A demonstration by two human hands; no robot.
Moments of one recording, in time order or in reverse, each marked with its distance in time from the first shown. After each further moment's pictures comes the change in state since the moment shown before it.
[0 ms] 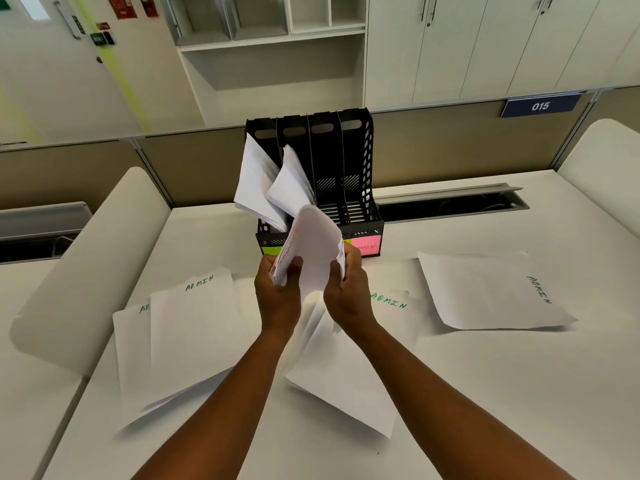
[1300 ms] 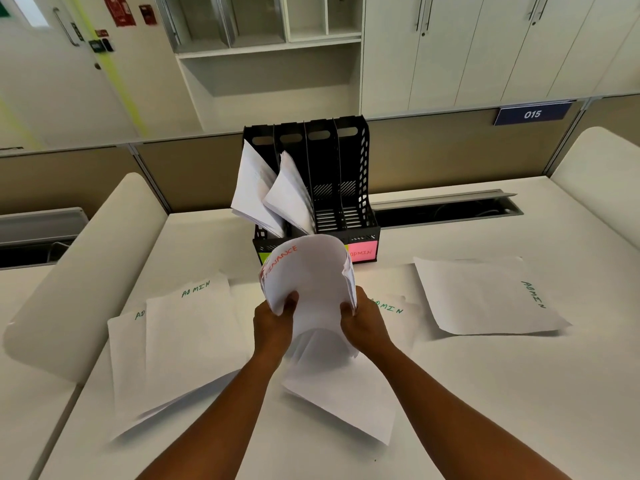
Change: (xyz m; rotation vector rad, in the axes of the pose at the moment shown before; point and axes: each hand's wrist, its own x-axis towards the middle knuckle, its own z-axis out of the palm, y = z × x) left_hand -0.010 -0.043 -0.022 0.282 -0.083 -0.249; right_hand -0.021 0.067 -0.028 -0.365 -0.196 0.344
